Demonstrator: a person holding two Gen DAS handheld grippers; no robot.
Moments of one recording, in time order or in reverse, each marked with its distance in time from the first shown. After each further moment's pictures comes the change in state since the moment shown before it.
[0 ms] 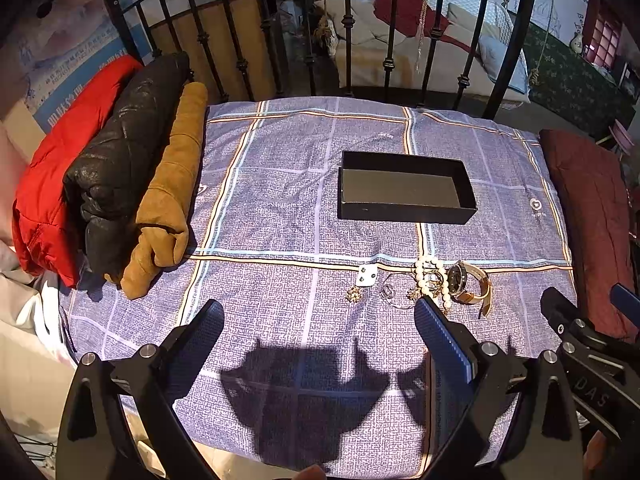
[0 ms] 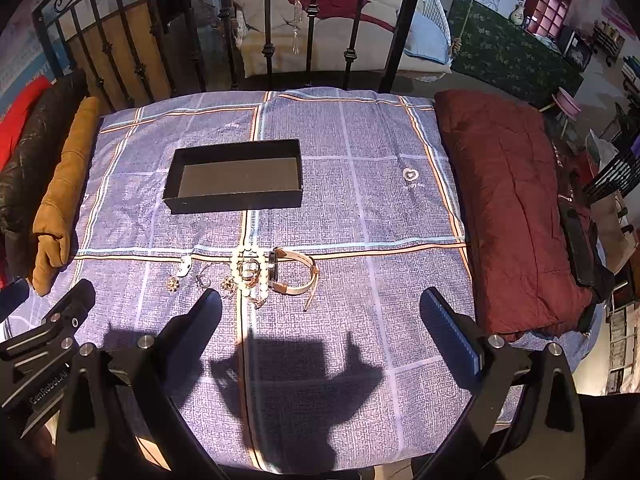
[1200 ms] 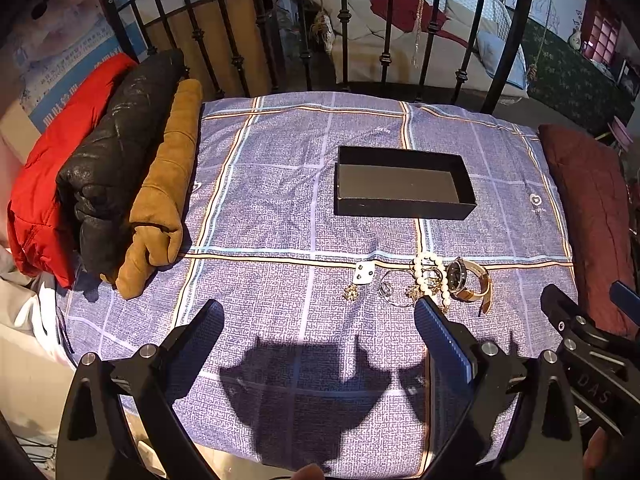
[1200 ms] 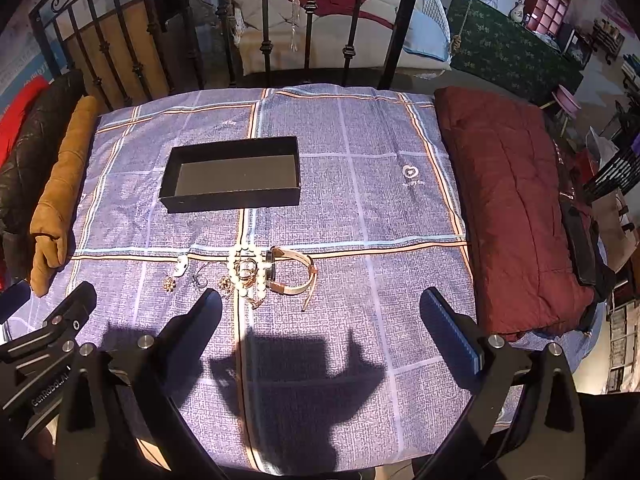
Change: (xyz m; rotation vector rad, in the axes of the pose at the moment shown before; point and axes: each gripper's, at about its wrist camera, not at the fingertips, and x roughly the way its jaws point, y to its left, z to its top) left arm 0.009 -0.003 0.000 0.008 0.016 -0.008; right arm 0.006 -0.003 0.000 0.004 0.010 0.000
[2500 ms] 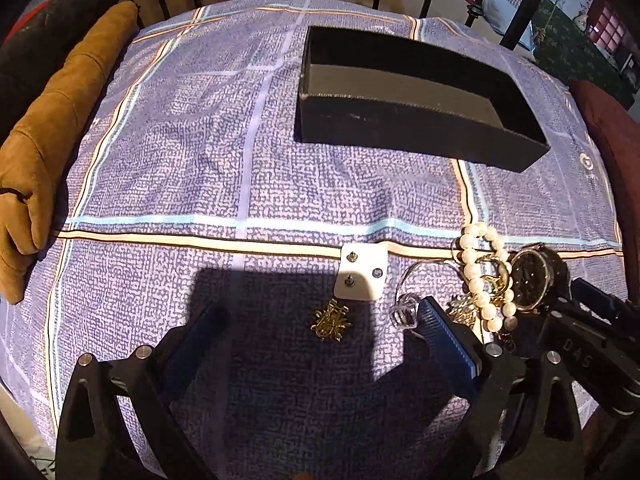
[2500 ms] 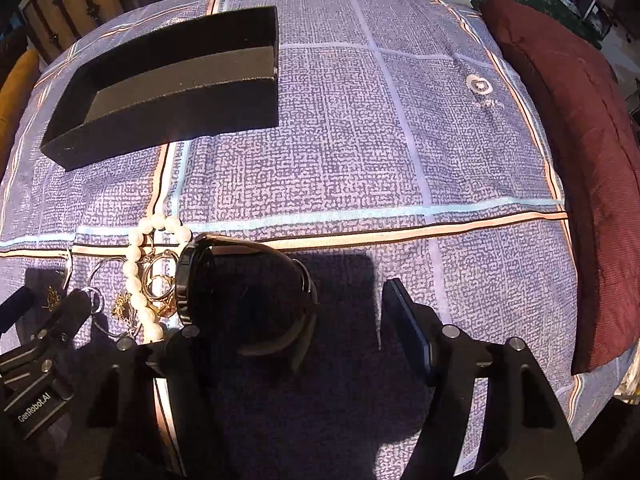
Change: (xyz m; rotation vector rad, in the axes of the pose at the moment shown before) left arm 0.176 -0.019 -0.011 0.010 0.163 -0.082; right arm 0.186 0.005 -0.008 0.015 0.190 -0.007
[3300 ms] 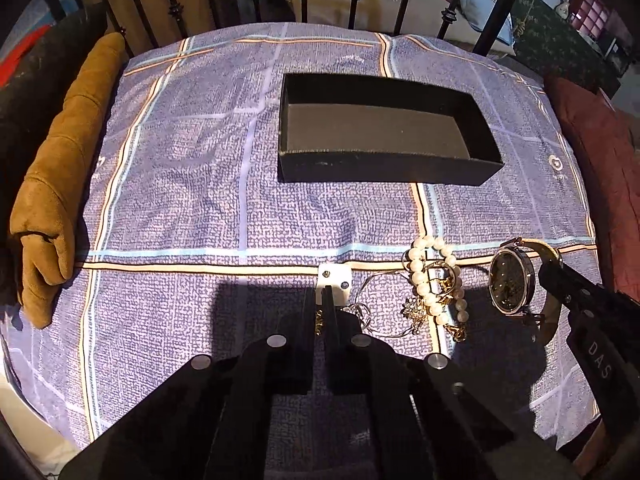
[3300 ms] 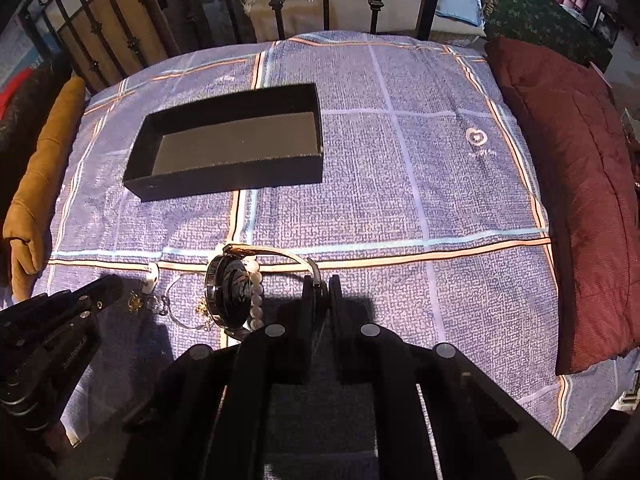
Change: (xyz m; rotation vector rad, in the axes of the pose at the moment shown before) left arm -0.054 -0.013 0.020 0.056 -0.015 -0.037; right arm -0.078 0.001 0.000 -0.008 -0.102 0.118
